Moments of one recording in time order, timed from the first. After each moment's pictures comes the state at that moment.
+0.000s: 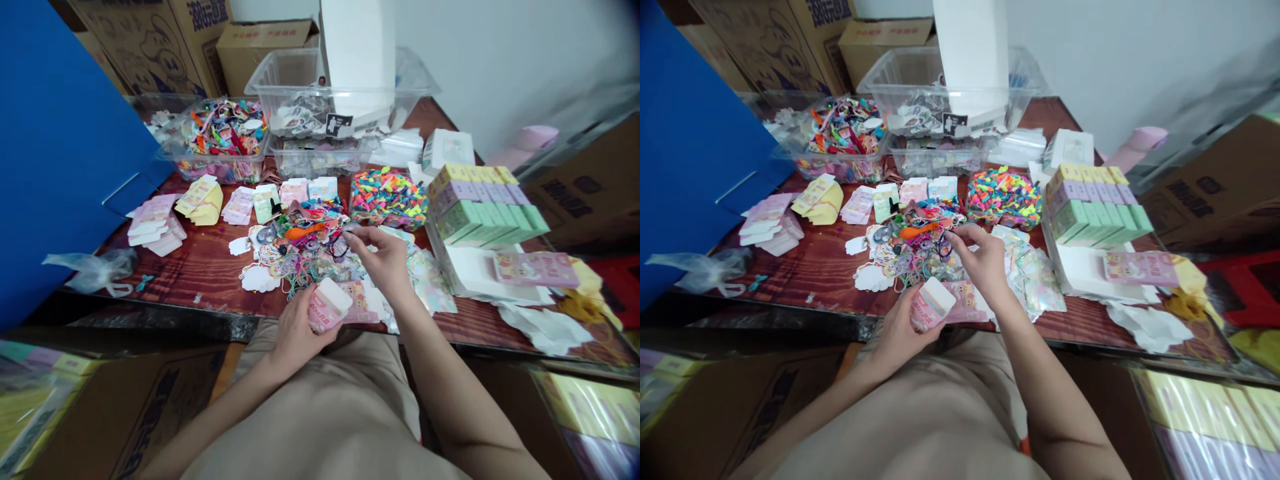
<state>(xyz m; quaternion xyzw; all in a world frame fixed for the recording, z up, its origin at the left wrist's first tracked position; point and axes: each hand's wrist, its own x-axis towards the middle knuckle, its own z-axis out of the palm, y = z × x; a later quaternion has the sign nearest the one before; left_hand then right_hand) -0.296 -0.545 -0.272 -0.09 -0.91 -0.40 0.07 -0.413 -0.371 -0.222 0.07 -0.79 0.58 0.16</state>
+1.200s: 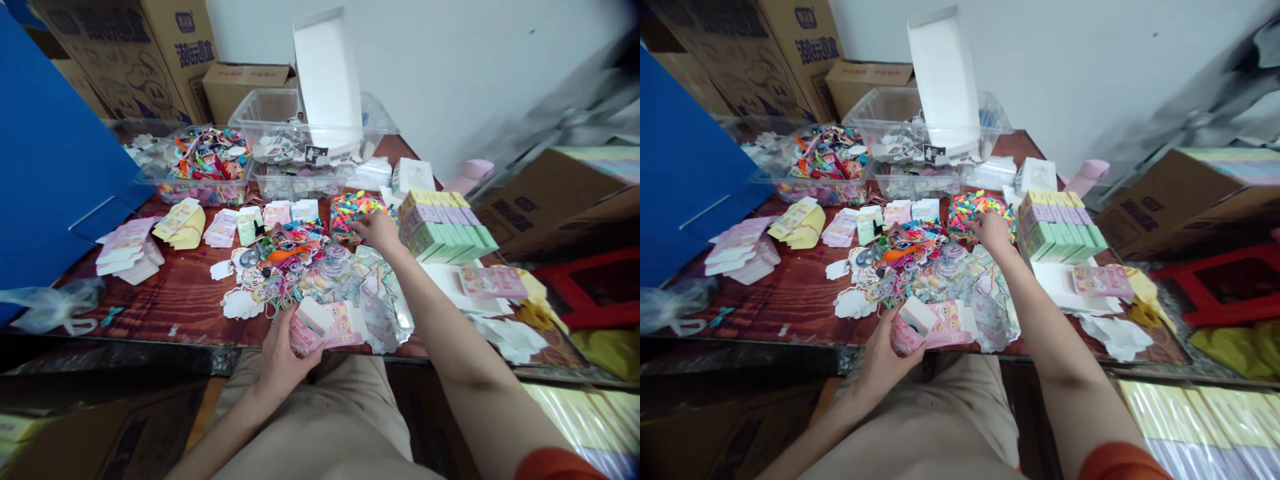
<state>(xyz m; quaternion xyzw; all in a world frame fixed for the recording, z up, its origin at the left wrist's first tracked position) -0.302 -0.543 -0.282 -0.07 -0.90 -0.42 0.12 -0.541 -0.296 -0.231 -0.05 -0.98 0.19 0.06</state>
